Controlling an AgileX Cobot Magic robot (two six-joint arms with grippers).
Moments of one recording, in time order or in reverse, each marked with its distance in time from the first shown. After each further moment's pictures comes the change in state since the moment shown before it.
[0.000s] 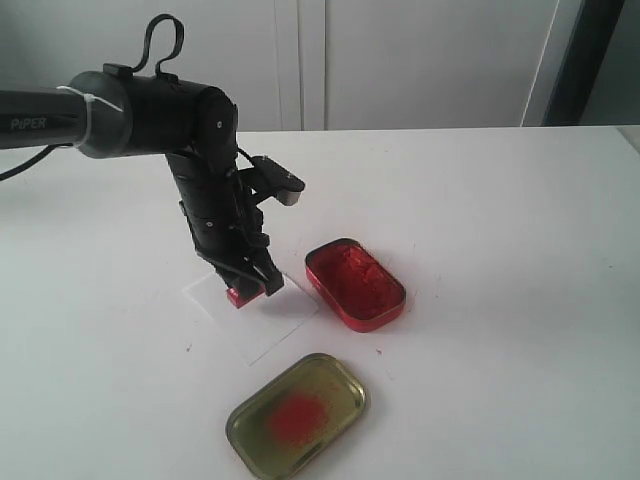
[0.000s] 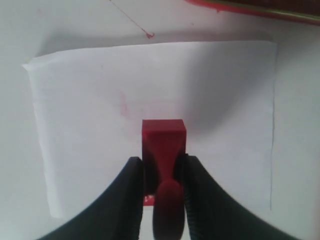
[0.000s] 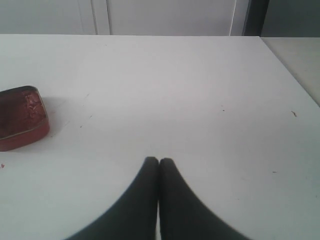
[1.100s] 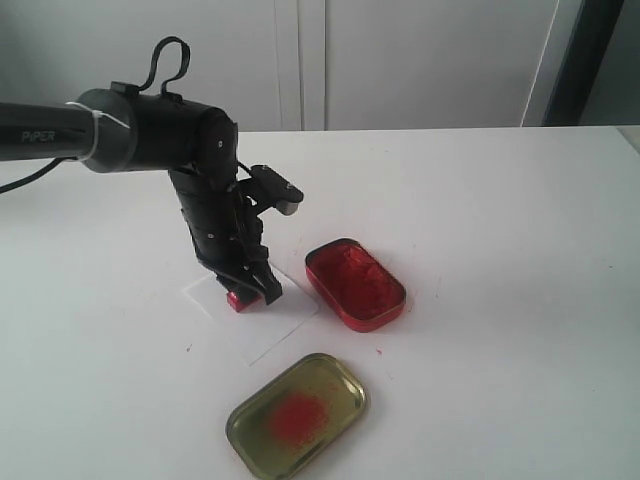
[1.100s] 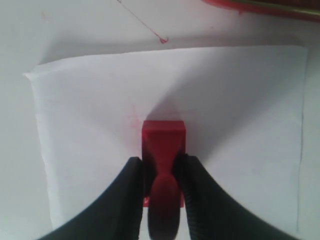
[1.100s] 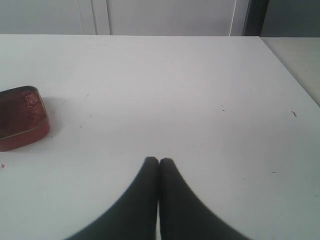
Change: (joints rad) left arm 0.000 0.036 0.042 0.025 -0.080 0.000; right arm 0.000 0.000 0.000 0.000 0.000 0.000
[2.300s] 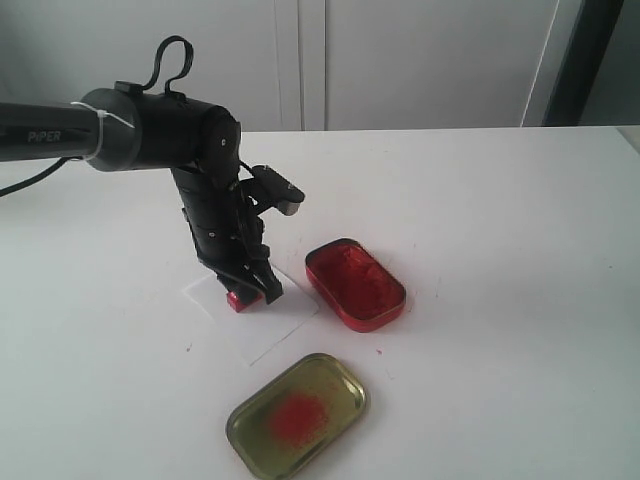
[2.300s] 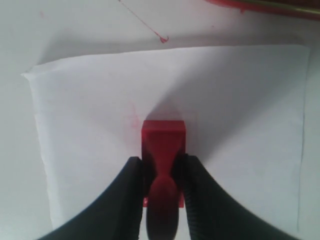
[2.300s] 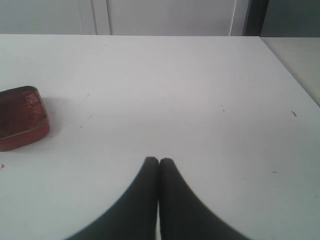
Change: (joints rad) left arm 0.000 0.029 -0.017 0.000 0.030 -0.002; right arm 0.000 0.000 0.000 0.000 0.000 0.000
